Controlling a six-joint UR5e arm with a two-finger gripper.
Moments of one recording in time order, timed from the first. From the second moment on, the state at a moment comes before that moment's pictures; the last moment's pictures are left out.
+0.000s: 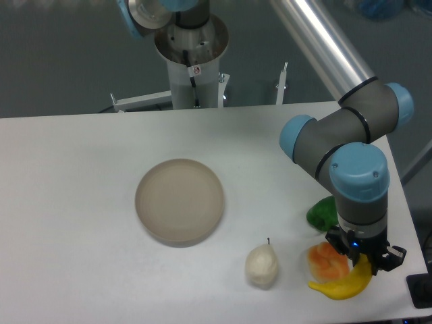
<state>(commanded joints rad) 2.35 -2.31 -1.05 -1.00 1.72 1.10</state>
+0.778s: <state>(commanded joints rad) 2.35 -2.29 -1.08 -1.01 1.71 1.10</state>
